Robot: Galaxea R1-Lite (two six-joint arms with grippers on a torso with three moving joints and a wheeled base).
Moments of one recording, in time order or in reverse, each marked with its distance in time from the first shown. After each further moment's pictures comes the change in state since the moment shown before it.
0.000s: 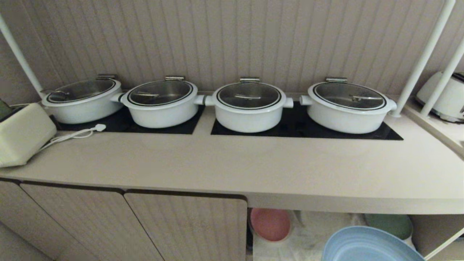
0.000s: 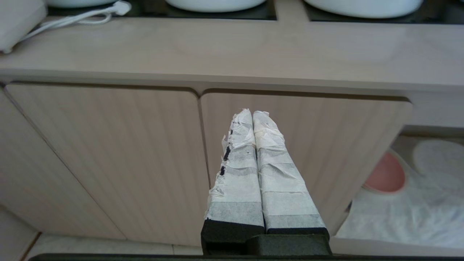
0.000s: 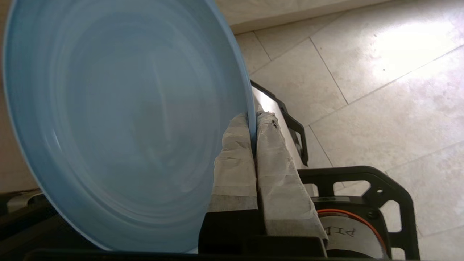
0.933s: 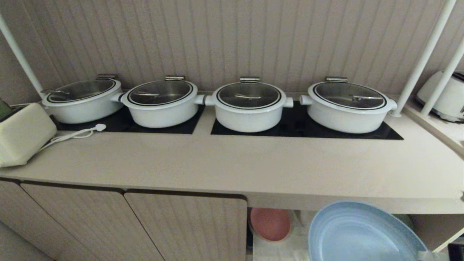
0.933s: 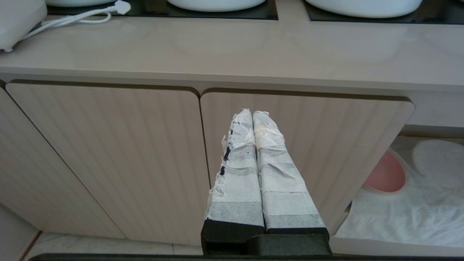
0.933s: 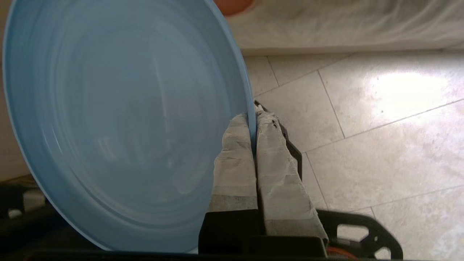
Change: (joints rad) left arm 0.000 0.000 0.000 0.000 0.001 0.000; right arm 0.063 0.129 -0.183 -0.015 0.006 -0.078
